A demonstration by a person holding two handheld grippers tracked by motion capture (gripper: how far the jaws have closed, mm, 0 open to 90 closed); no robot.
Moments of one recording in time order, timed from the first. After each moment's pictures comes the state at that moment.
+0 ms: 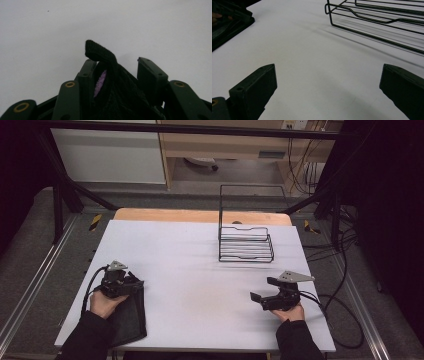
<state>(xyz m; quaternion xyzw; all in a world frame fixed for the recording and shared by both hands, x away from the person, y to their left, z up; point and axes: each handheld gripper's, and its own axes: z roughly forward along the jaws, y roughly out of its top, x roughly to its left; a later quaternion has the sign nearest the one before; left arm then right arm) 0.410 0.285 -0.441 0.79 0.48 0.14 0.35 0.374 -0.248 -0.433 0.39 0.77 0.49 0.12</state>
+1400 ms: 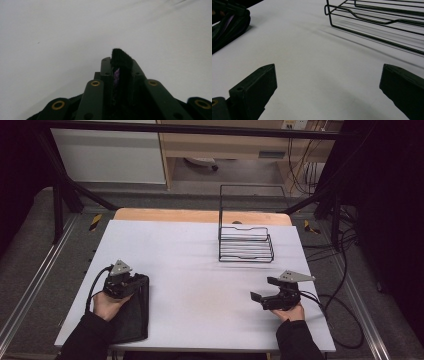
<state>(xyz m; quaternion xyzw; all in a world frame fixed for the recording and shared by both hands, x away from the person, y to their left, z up) 0.392 0.257 -0.418 0.80 0.42 0.19 0.39 0.375 -0.248 -0.432 0.39 0.77 0.49 0.12</state>
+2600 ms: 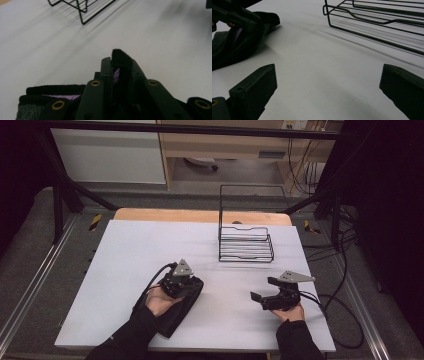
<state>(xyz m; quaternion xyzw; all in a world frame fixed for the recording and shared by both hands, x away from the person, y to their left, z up) 0.398 0.103 -0.407 0.87 0.27 0.12 0.40 0.374 -0.248 -0.432 0.40 0.76 0.49 0.13</state>
